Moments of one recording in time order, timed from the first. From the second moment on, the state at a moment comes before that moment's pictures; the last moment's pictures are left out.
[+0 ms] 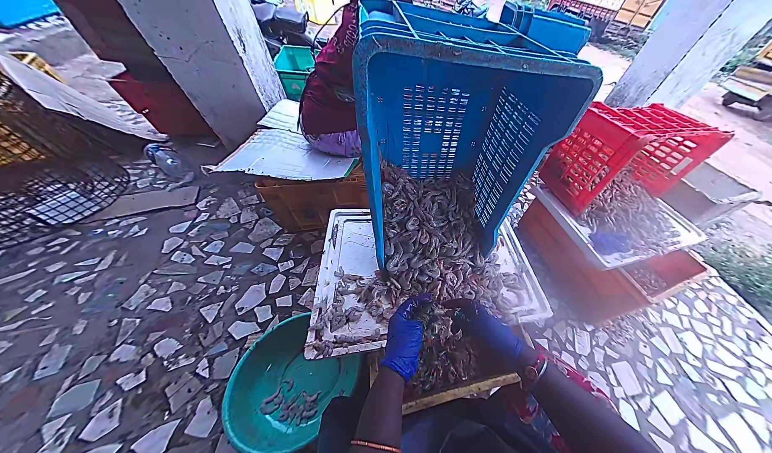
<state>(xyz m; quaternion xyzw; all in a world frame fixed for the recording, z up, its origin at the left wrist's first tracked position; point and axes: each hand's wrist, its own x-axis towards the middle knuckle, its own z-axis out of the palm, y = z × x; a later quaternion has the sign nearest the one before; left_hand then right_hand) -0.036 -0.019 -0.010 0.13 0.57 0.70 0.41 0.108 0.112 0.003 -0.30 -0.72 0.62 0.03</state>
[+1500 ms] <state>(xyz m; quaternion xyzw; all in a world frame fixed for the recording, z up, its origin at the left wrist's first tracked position) -0.082 -0.088 0.020 0.06 0.84 0.51 0.17 0.128 0.108 0.019 -0.31 -0.85 0.41 -0.09</state>
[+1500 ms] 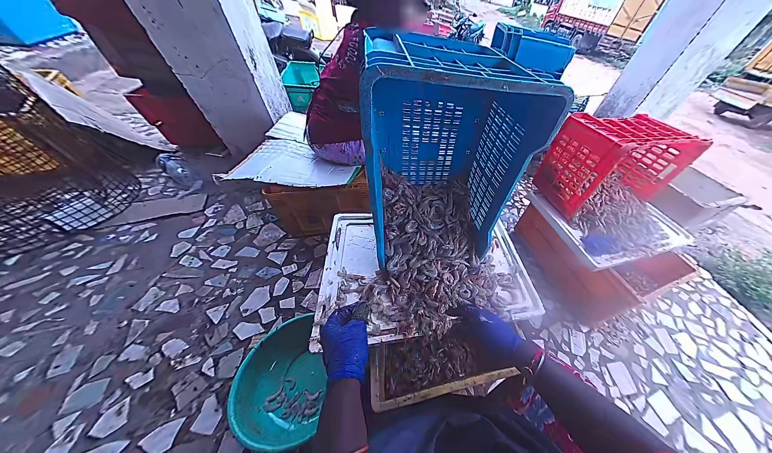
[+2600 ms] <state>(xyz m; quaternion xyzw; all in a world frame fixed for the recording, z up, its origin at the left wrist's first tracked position) -0.007 -0.030 0.026 0.33 0.74 0.40 0.43 0.138 0.087 0.030 -0.25 -0.94 0.24 -0.03</state>
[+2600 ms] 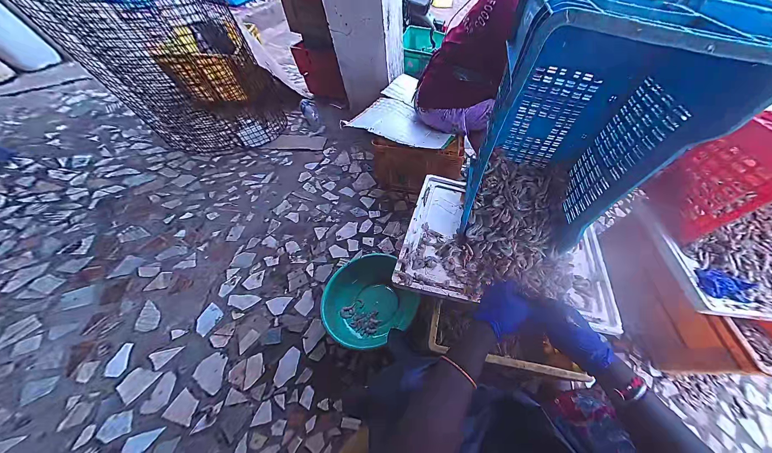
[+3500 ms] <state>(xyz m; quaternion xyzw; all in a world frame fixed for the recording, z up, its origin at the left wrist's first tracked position) -0.115 -0.113 0.011 0.12 0.97 0.16 0.17 -0.105 0.067 -0.016 -0.14 -0.96 0.21 -0.11</state>
